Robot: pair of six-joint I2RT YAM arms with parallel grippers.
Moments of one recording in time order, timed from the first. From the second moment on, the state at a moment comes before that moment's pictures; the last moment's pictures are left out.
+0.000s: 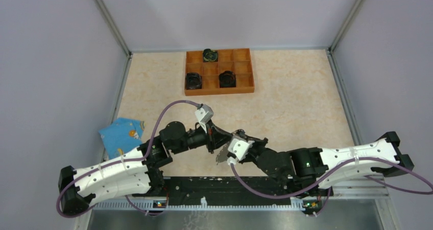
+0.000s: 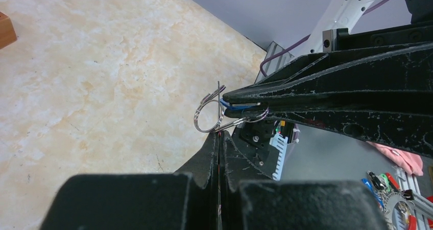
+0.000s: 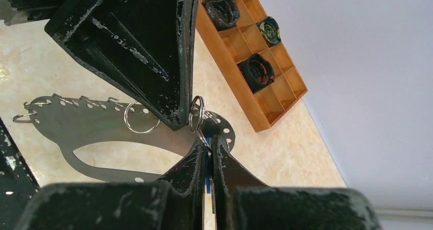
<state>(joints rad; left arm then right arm) -1.09 0.79 0.62 0.13 0.14 -0.44 1.67 0.94 0.86 -0.29 0.91 -0.38</state>
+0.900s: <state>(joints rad) -1.09 0.68 0.56 0.21 0.33 -0.15 1.65 0.70 0.75 -0.20 0.69 -0.35</state>
